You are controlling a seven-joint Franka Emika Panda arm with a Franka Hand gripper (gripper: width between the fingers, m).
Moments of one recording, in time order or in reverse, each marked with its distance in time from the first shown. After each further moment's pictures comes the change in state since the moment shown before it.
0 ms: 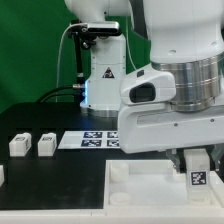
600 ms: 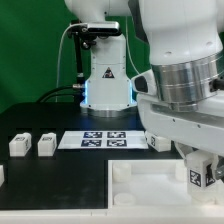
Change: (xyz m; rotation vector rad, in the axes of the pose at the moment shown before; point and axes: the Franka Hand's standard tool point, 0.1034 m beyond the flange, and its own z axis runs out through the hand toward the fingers) arm 0.000 -0.009 0.004 0.122 0.011 0.981
